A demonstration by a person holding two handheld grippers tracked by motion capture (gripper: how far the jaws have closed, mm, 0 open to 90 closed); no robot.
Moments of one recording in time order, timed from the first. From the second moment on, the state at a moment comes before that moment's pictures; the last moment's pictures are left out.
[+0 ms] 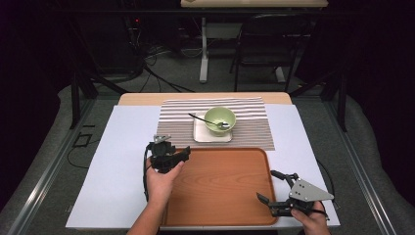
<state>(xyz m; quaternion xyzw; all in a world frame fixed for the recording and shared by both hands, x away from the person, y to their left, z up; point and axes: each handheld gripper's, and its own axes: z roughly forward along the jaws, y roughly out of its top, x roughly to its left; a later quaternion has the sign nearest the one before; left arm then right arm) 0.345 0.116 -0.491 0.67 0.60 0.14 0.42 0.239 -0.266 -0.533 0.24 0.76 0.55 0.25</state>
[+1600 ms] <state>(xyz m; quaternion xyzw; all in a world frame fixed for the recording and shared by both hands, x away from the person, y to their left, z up) 0.406 0.091 -0.474 0.66 0.61 0.11 0.42 0.240 -0.266 -0.533 0.25 0.75 0.56 0.25</state>
